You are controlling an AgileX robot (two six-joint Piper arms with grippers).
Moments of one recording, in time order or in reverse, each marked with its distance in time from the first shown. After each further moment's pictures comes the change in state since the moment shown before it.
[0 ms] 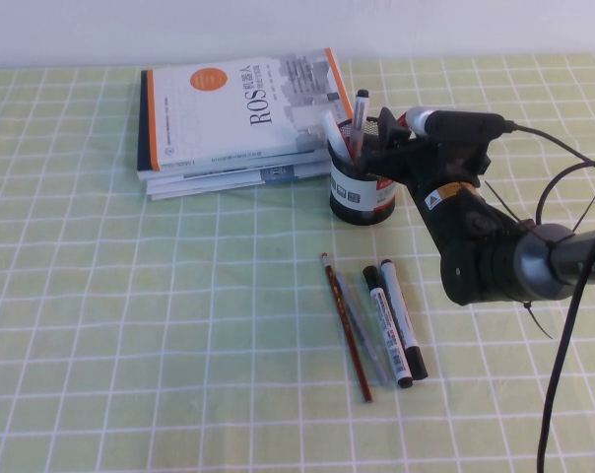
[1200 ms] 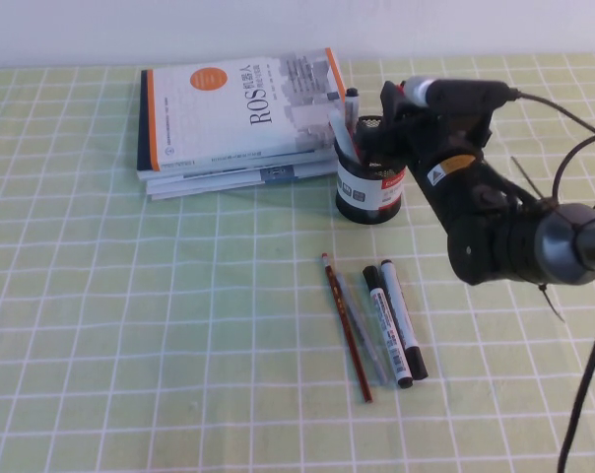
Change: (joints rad) right arm 0.000 -0.090 0.000 -0.047 0.072 -0.009; left arm 0.000 0.000 0.000 0.000 0.000 0.000
